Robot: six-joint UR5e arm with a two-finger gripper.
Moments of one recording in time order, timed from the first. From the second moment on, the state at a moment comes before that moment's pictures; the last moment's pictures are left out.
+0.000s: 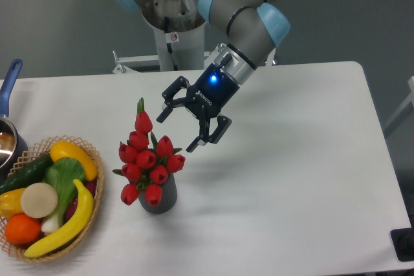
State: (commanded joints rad) arm 2.68 -1.73 -2.01 -0.84 0.48 1.33
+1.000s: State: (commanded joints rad) arm 2.60 -1.81 -1.94 -0.81 0.49 1.35
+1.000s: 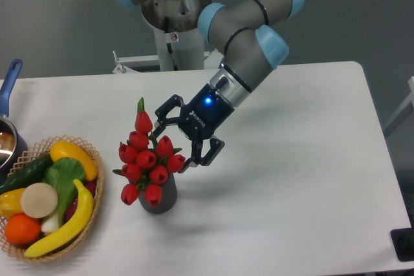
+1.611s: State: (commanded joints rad) arm 2.56 -1.85 -1.91 -0.81 0.49 1.35
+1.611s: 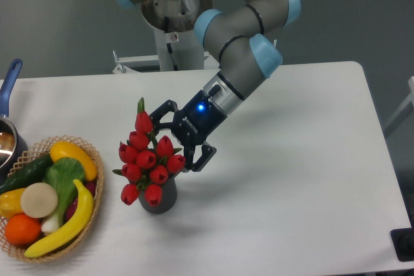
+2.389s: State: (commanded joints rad) arm 2.54 -1.87 -1.90 -0.80 0.48 1.35
